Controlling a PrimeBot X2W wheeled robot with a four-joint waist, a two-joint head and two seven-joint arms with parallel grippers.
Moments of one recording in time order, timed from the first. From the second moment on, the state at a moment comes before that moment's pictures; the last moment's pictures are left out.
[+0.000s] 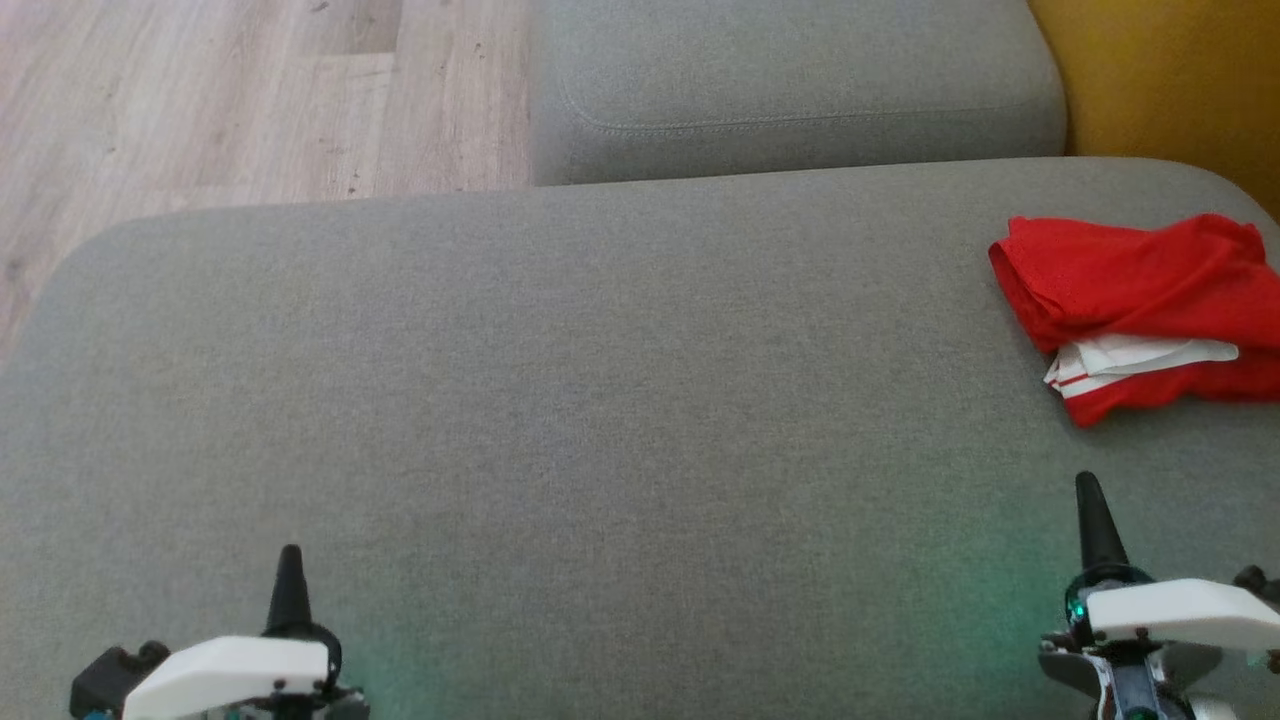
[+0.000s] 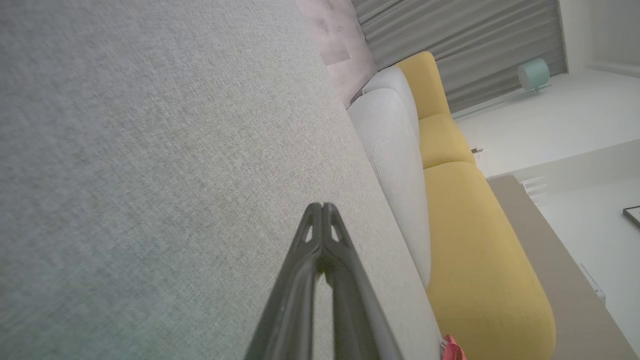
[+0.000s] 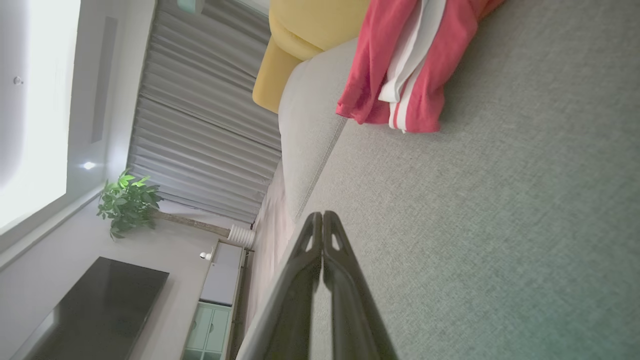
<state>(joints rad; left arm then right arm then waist) 0.01 0.13 -0.11 0.29 -1.32 -0.02 0.00 0.02 -0.04 -0.07 0.29 1.15 0.12 0.04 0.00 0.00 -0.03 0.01</state>
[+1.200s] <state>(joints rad) -0.04 0.05 0.06 0.28 -1.58 -0.11 0.10 -0.05 -0.04 -0.12 0.28 1.56 0.12 0.10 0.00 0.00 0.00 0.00</state>
